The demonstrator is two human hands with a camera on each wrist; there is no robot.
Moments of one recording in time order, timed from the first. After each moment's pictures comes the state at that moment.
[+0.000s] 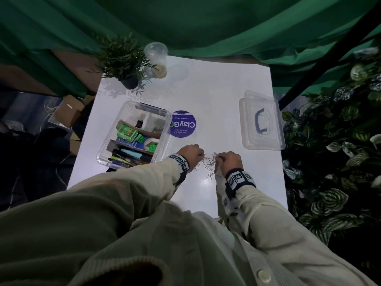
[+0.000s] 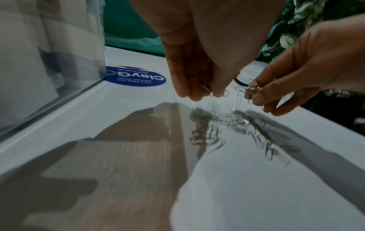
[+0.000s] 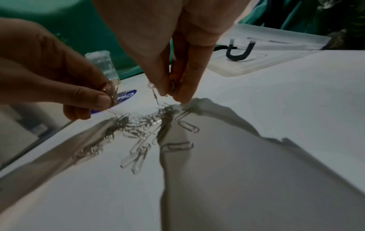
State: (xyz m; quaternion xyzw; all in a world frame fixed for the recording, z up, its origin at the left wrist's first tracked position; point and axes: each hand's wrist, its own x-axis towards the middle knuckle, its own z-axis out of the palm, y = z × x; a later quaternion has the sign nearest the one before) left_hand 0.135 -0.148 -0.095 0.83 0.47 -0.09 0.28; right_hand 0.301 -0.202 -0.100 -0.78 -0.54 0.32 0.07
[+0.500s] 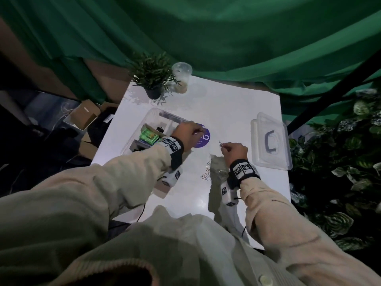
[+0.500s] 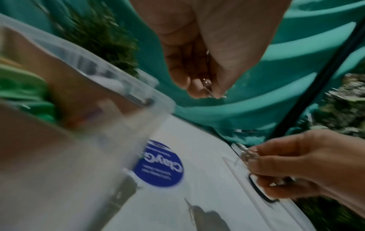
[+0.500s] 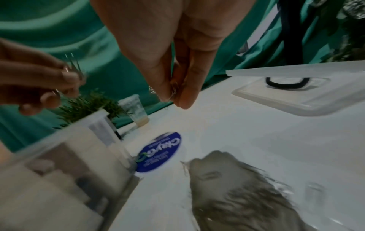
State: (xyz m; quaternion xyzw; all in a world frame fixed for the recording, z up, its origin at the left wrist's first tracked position) left_hand 0.064 -0.113 -0.007 0.75 0.57 0.20 0.27; right_hand 0.257 -0.160 -0.036 -0.76 -0.55 0.29 0.20
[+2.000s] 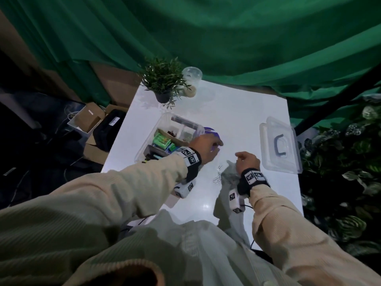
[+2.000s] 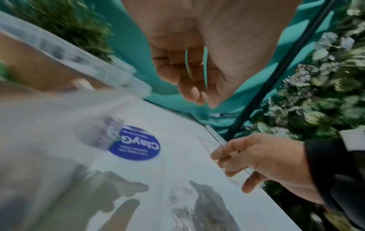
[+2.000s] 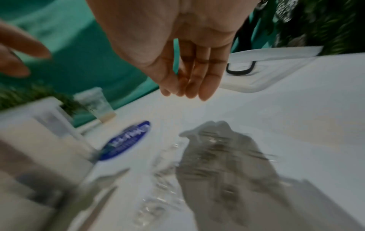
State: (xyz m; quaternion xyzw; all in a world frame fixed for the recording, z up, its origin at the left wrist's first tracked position) left_hand 0.061 -0.134 0.000 0.80 0.51 0.13 0.29; right_hand 0.248 -0.170 -0.048 -0.83 -0.43 0.29 0.20
